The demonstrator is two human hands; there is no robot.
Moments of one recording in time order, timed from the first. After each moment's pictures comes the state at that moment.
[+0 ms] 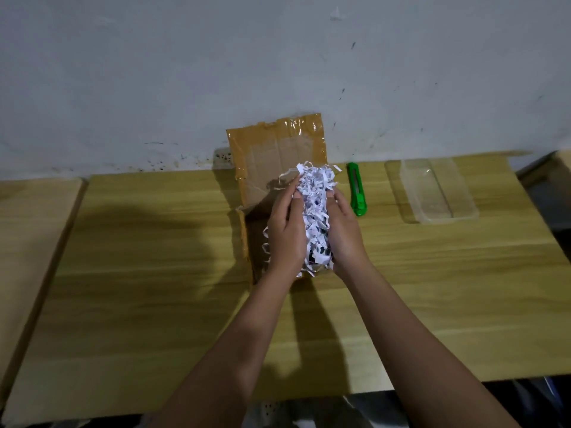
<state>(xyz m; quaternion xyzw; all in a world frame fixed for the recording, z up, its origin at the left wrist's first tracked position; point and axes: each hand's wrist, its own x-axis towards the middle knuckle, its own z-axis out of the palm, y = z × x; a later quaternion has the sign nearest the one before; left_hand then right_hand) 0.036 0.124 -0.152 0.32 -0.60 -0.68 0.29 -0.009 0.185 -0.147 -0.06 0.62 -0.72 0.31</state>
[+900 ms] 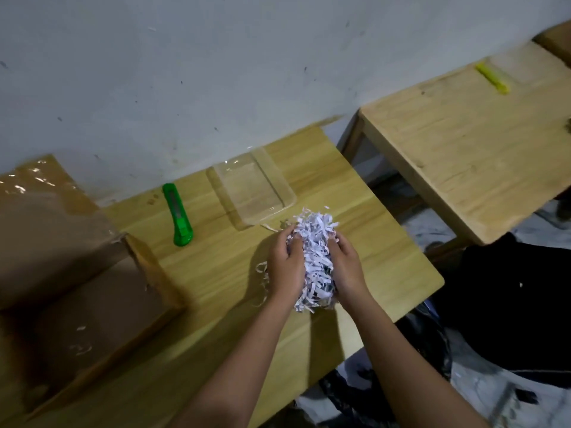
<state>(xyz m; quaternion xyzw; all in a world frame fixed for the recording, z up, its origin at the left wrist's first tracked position) -0.102 0.361 -0.219 0.28 -0.68 -0.68 0.01 -0.114 0.449 -0.205 0.17 0.71 -0.67 0.16</state>
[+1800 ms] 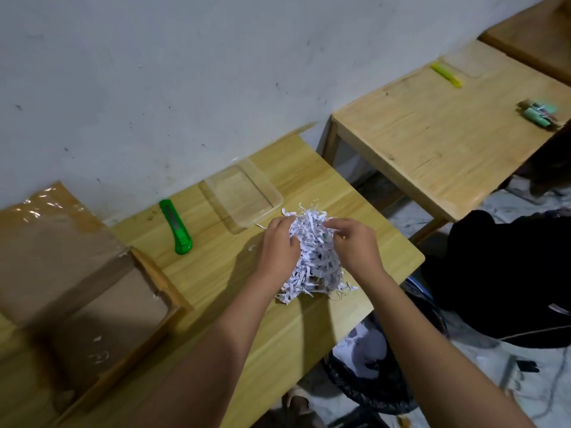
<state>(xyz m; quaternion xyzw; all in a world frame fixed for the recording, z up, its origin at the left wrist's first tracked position) -0.101 0.339 -0.179 0.06 -0.92 -0.39 -0.06 -0.111 0.479 -0.169 0.05 0.91 -0.40 0.03</state>
